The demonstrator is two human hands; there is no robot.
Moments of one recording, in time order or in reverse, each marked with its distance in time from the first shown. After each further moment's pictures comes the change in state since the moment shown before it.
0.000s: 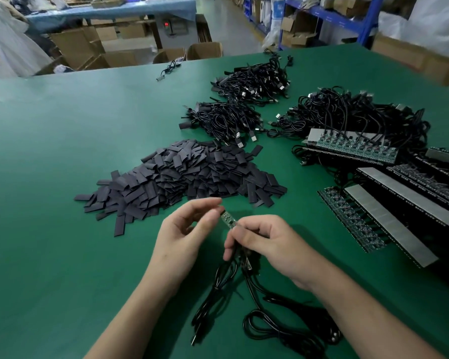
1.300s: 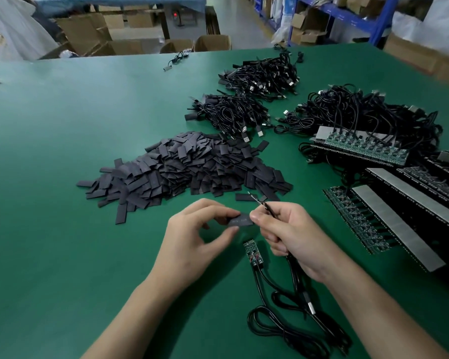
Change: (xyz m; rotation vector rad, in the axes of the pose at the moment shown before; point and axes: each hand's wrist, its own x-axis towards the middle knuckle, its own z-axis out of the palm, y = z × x) left_hand -0.002 -0.010 0.003 0.514 -0.052 0.354; right_hand -0.001 0.009 -0.022 0.031 0.195 0.147
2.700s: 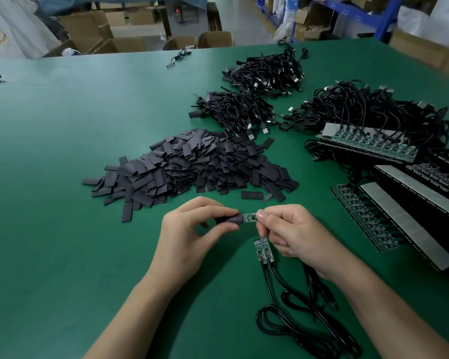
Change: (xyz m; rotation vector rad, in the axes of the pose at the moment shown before) left_hand -0.002 -0.011 -0.009 -0.051 0.063 0.037; right_hand -0.002 -0.003 0.001 -0.138 -0.092 -0.019
